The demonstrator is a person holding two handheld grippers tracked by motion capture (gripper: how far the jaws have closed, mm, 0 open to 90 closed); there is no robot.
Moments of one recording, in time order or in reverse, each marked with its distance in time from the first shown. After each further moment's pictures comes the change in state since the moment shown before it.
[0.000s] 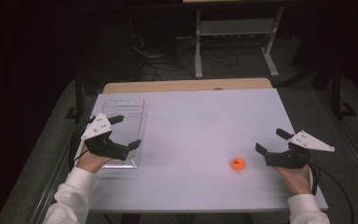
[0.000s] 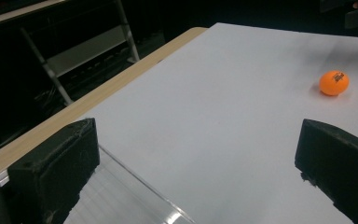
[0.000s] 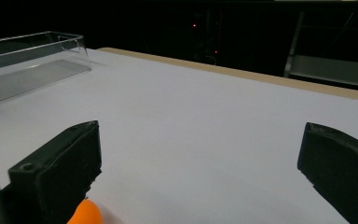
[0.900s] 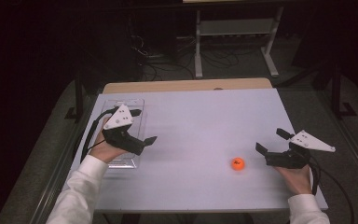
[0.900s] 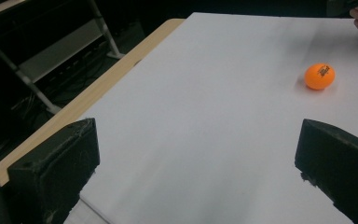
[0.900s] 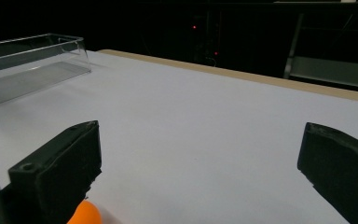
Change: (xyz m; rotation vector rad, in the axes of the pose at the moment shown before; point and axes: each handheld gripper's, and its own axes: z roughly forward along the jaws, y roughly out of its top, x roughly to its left) left arm -0.010 0.033 0.037 0.072 -0.089 0.093; right arm -0.001 -0.001 0.000 -0.006 0.002 0.005
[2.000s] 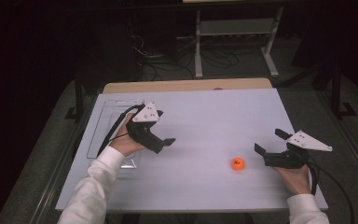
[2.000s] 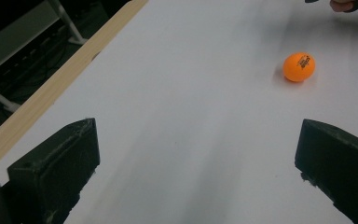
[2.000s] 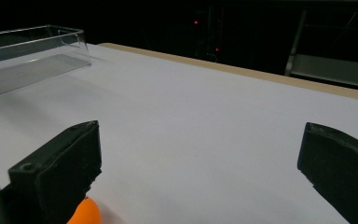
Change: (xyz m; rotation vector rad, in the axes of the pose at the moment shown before) left arm -0.009 0.021 0.050 0.099 -0.123 0.049; right arm 0.002 -0.001 0.003 0.019 0.002 -0.022
